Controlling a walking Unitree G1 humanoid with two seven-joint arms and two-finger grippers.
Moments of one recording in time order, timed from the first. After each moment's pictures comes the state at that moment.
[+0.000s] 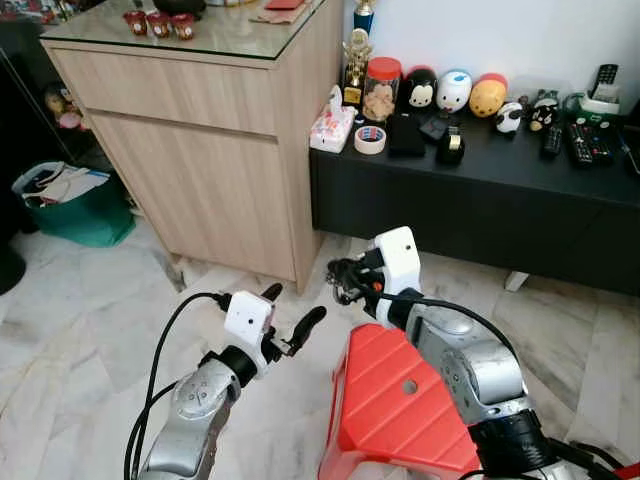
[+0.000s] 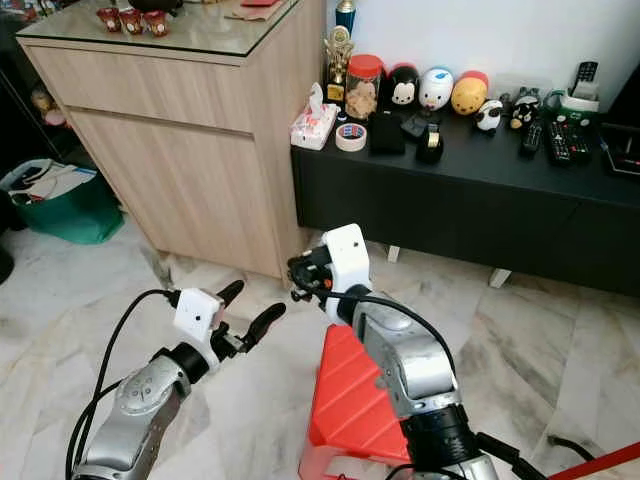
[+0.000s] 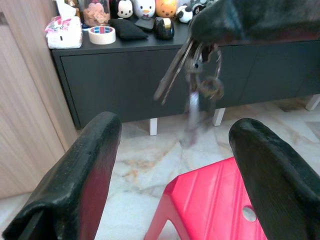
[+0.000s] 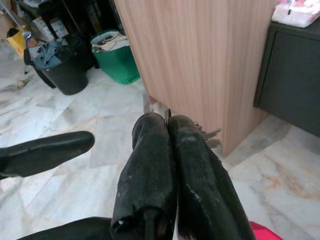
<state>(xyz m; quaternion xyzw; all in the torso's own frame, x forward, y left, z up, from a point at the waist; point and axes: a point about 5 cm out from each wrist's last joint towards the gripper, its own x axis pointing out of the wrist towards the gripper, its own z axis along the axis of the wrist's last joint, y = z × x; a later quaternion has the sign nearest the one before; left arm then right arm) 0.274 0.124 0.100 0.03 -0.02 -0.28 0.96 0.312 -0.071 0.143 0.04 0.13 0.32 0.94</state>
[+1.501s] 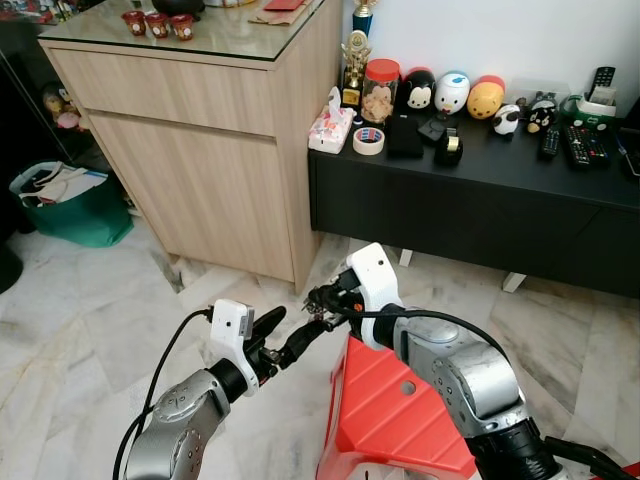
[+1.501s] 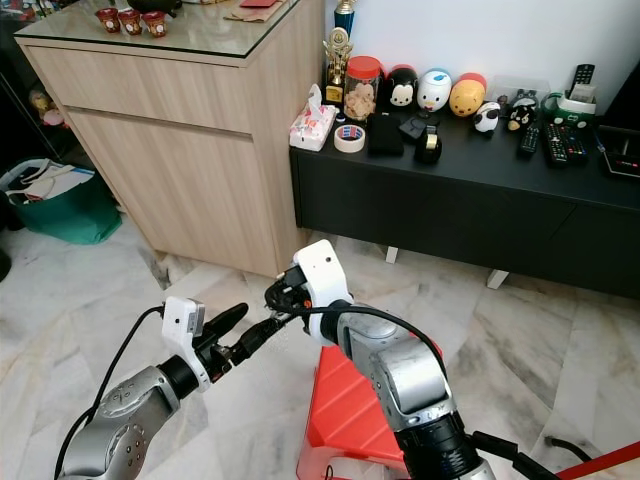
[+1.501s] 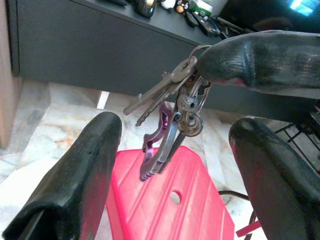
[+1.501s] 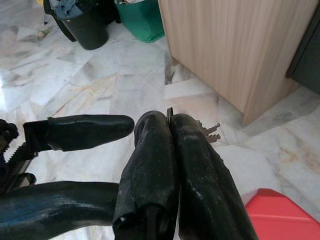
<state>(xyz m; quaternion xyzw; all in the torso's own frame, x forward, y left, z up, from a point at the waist) 0.262 0.137 0.090 -0.14 0.07 -0.32 0.93 0.292 -0.056 0.139 0.00 0.20 0.37 0.91</state>
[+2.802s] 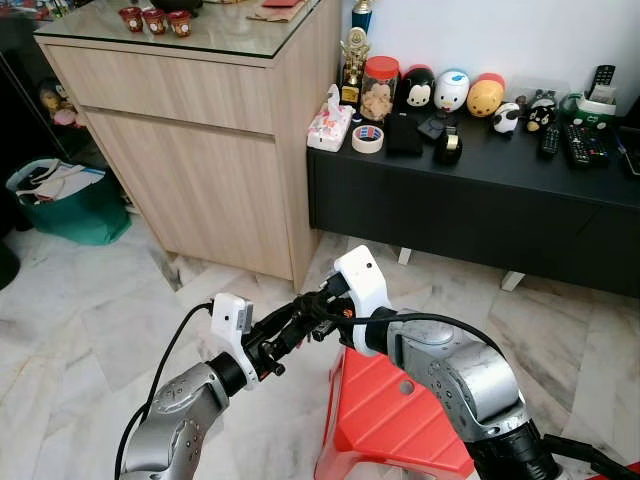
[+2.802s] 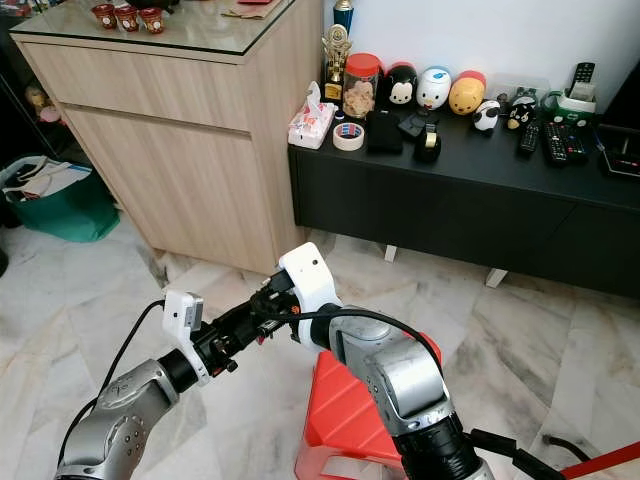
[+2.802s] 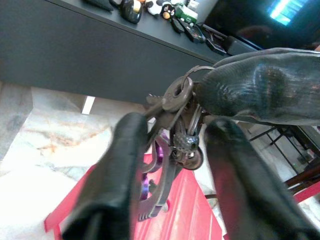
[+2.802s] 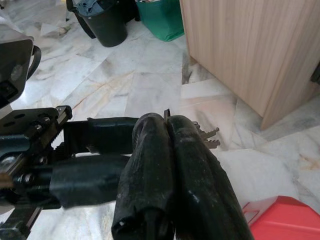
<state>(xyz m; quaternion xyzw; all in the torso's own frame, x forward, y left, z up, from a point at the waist) 0.268 0.140 0.094 -0.16 0.06 -0.35 0.92 0.283 -0.046 0.144 0.00 0.21 0.41 0.89</state>
